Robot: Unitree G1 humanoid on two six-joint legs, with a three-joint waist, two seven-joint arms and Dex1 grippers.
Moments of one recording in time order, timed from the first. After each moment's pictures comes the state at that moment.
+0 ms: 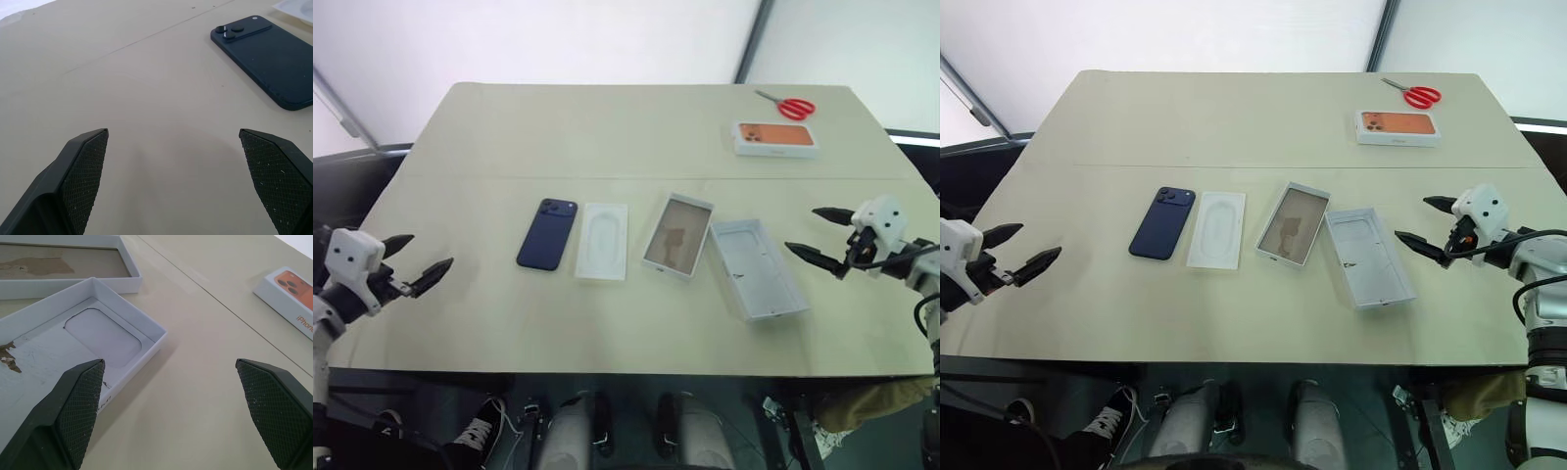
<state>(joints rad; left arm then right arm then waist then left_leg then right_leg) -0.05 0.84 0.45 0.26 -0.40 0.05 -0.90 -0.40 -0.89 -0.22 0.53 0.27 -0.09 1.10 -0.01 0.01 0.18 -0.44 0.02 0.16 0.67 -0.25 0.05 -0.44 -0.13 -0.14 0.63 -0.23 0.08</state>
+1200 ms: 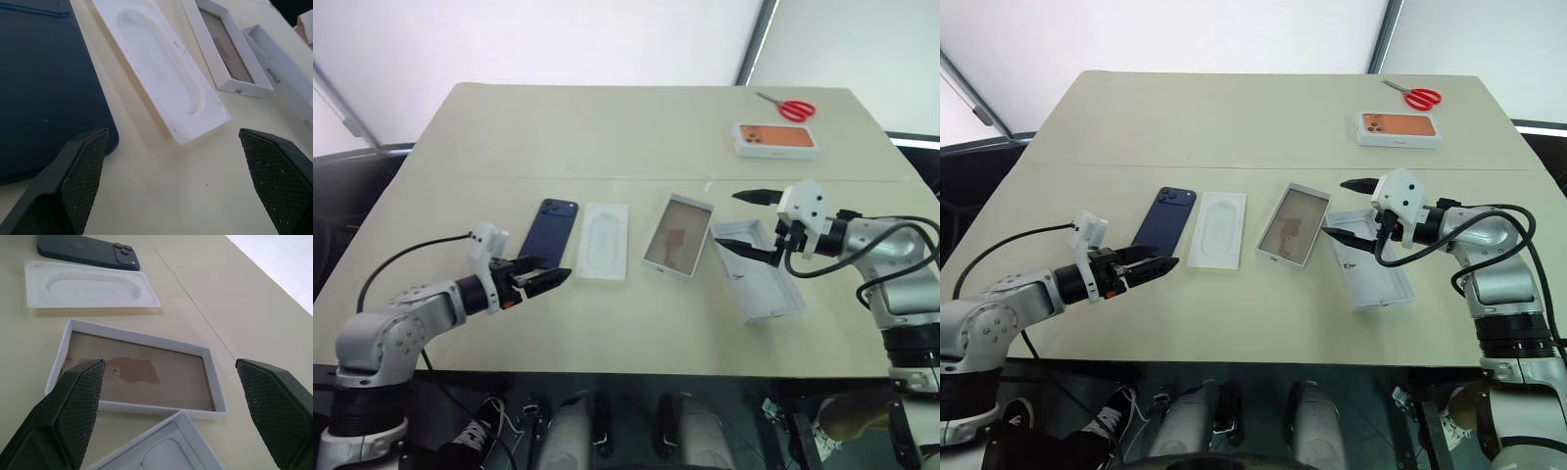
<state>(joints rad) -0.26 0.59 0.25 -0.24 -0.87 1.09 -0.60 -0.46 -0.78 -0.05 0.12 0.28 0.04 1.09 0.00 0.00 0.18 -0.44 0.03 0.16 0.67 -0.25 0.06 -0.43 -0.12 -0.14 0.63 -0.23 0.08</state>
